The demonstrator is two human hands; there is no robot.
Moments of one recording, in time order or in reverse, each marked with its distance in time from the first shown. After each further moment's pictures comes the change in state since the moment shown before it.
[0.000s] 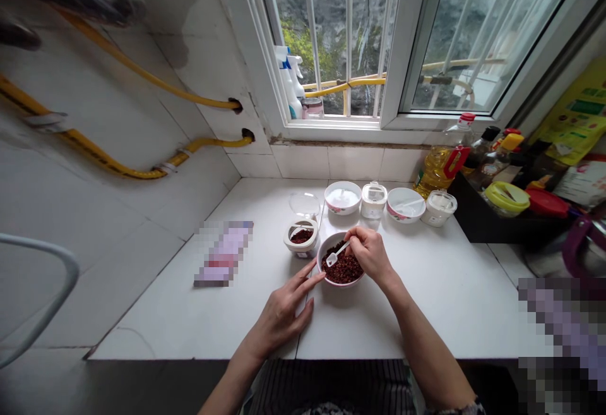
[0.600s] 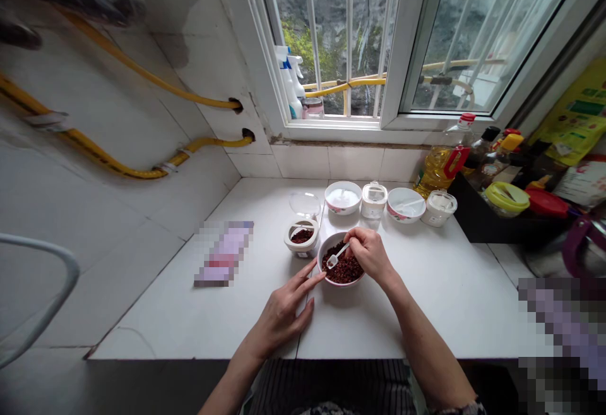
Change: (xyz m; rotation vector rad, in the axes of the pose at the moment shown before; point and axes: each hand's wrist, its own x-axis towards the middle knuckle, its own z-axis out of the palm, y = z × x) left_hand 0.000 0.000 -0.001 -0.013 -0.007 0.001; right_hand 0.000 -0.002 0.000 0.043 -0.039 0.034
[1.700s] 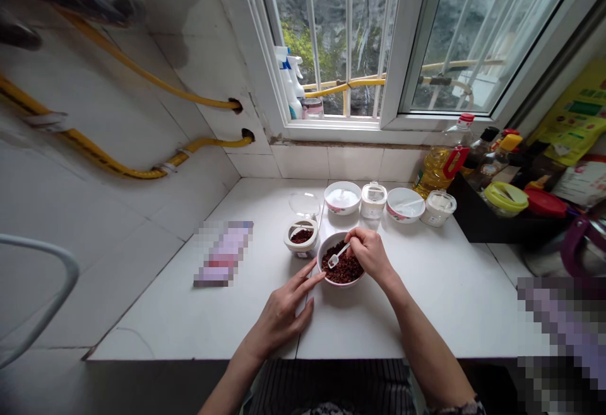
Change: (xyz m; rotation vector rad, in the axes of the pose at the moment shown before) left_hand 0.000 0.000 0.000 -0.013 0.002 -0.010; right_hand 0.002 0.010 0.001 -0.011 0.014 0.047
